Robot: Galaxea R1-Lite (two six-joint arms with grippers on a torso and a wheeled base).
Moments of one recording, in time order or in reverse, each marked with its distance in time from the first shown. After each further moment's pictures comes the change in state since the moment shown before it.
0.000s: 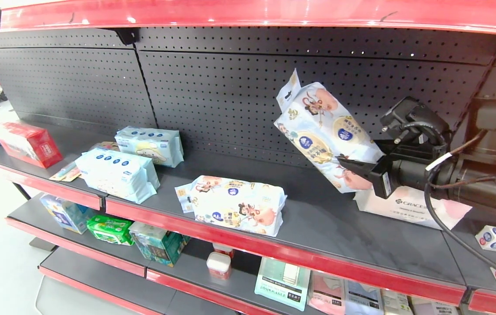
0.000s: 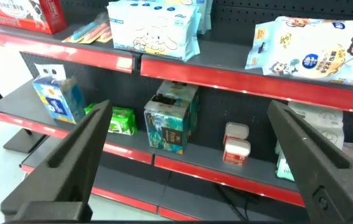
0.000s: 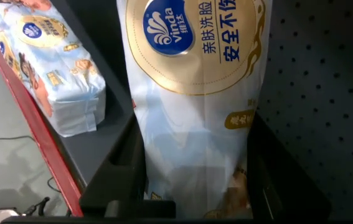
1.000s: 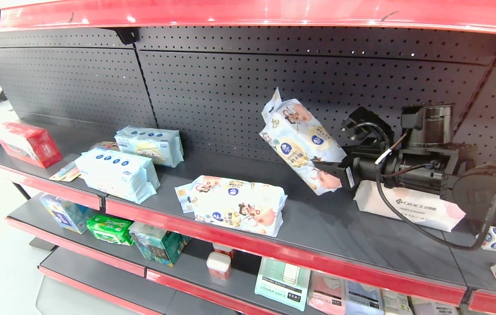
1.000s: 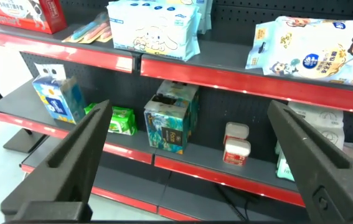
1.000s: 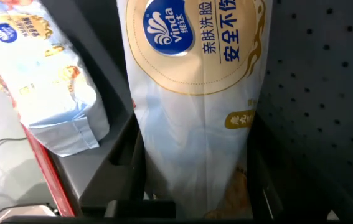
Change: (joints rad) left arm 0.000 0.000 0.000 0.000 0.000 0.000; right arm -0.051 0.254 -0.163 -0.002 0.130 0.060
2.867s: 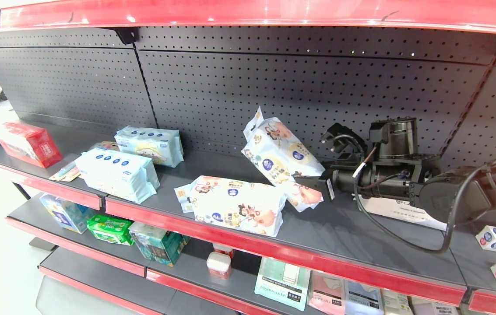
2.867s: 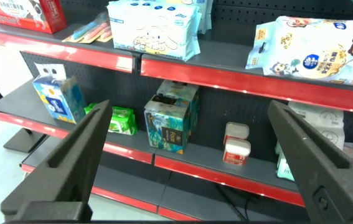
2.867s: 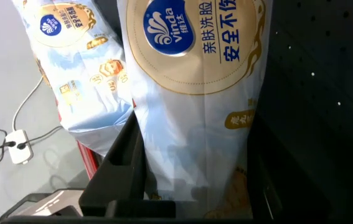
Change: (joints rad) left arm 0.000 0.000 0.000 0.000 0.000 0.000; right arm 0.049 0.099 -0.021 0.000 0.088 0.095
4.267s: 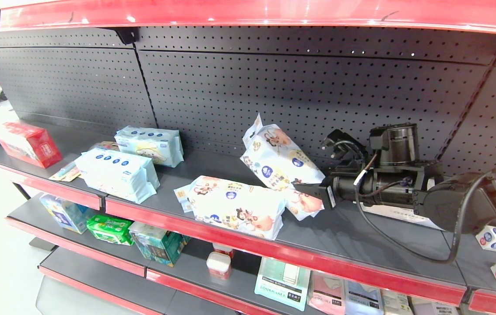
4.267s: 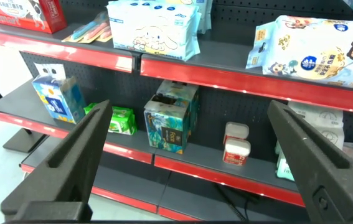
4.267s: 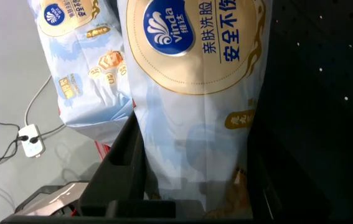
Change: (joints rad) left arm 0.000 0.000 0.001 0.000 0.000 0.000; right arm 0.018 -0.020 0.050 -0.001 -0.005 0.027
